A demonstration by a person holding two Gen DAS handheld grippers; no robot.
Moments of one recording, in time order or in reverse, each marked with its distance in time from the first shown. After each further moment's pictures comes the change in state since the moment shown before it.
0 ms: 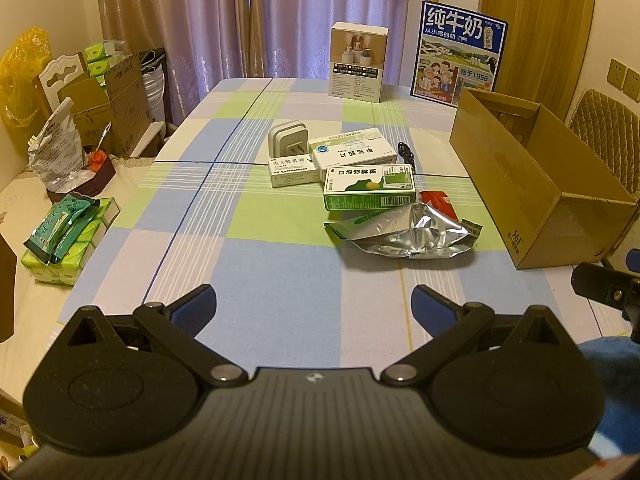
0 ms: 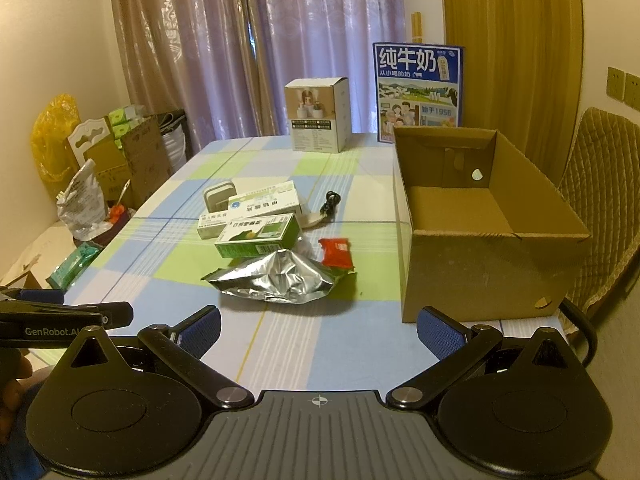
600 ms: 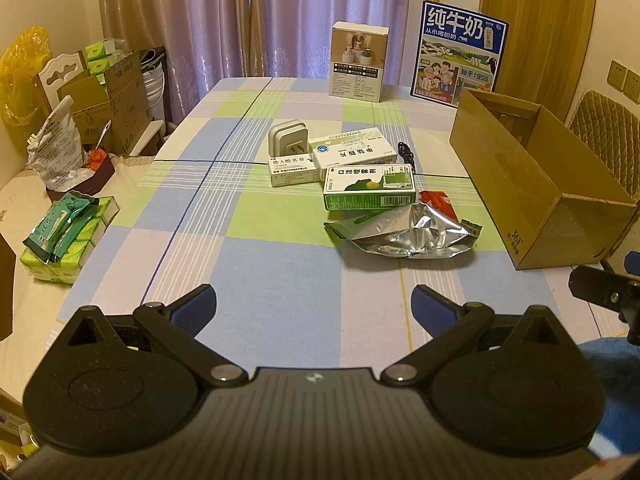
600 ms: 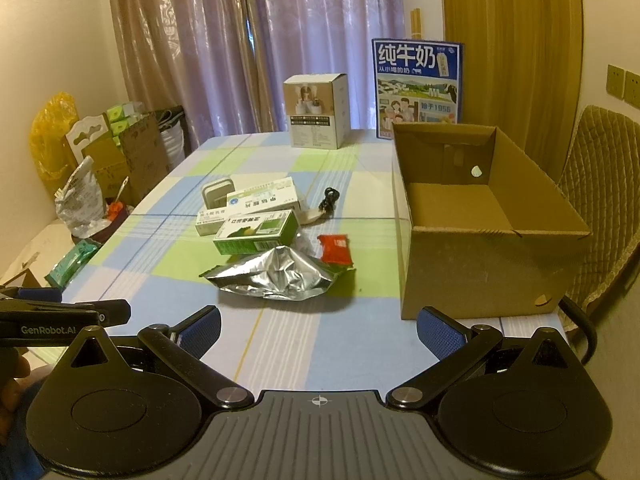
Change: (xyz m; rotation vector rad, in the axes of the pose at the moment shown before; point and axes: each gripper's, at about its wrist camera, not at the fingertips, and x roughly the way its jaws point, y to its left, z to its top) left arm 0.000 0.000 0.000 -0.005 0.002 0.004; right arm 0.002 -0.001 -0.001 0.001 0.017 -0.001
